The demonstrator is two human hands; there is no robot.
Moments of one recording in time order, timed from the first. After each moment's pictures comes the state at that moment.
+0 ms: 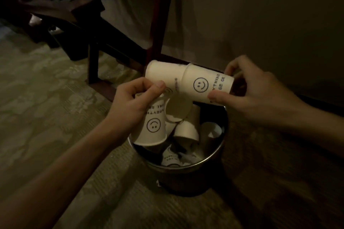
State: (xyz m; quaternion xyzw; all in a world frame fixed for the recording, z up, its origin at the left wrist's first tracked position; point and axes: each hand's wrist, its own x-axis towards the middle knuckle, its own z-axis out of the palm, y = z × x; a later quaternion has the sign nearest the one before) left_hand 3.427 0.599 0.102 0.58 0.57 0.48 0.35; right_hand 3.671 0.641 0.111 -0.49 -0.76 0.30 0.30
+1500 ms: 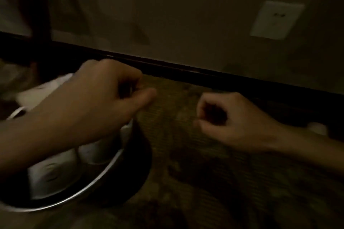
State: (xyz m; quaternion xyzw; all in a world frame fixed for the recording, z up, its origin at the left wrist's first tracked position) left_hand 3.548 0.642 0.116 0.86 0.45 0.19 0.17; right_hand 3.798 0.589 0.069 -0.54 -0.75 0.32 0.22
